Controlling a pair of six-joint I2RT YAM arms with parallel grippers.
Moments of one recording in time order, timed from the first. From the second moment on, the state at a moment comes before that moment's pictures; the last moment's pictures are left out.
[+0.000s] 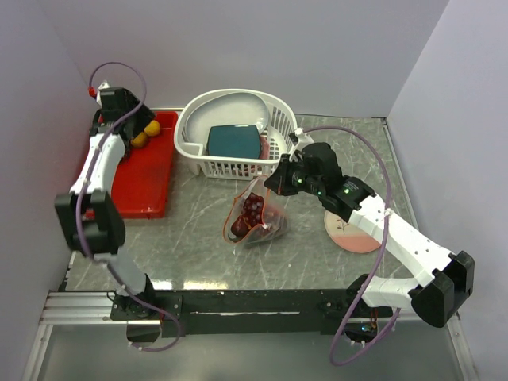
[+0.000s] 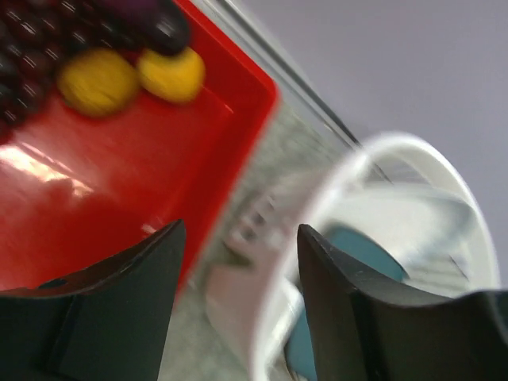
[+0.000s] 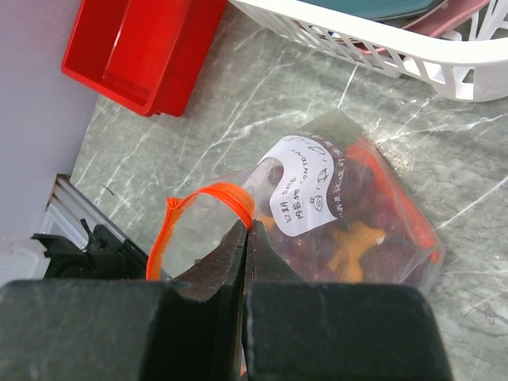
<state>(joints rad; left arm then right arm) 0.08 1.70 1.56 -0.36 -0.01 -0.72 0.65 1.21 1.12 -0.40 -0.14 0.54</state>
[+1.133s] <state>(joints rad) 0.18 2.40 2.02 -0.28 -0.20 -0.35 0.65 1.28 1.12 -0.37 -0.17 0.54</state>
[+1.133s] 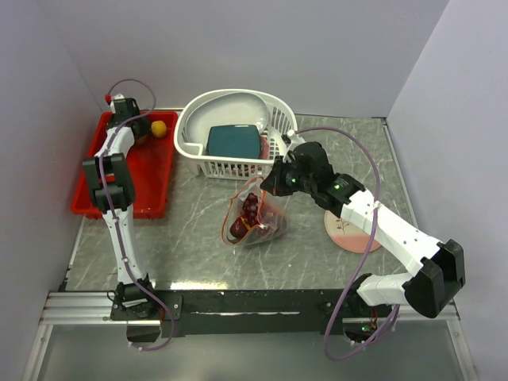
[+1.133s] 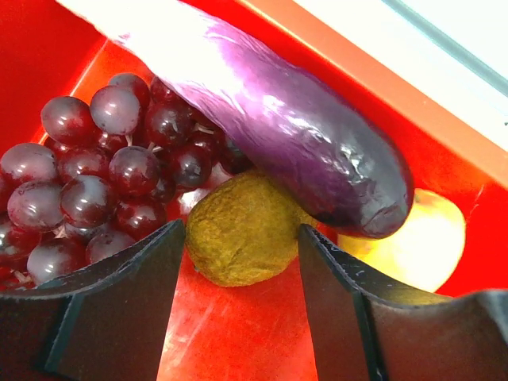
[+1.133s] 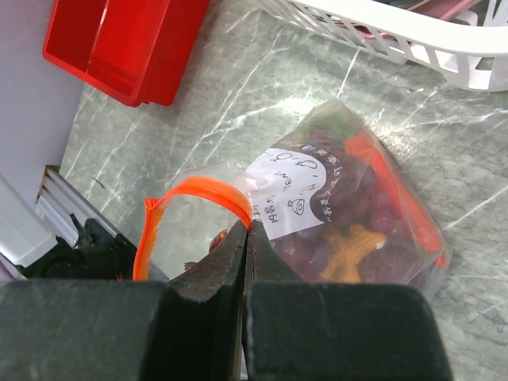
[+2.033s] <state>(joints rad) 0.17 2.27 1.77 -0.23 -0.14 -0.41 0.65 1.28 1.12 -0.37 -0.18 0.54</state>
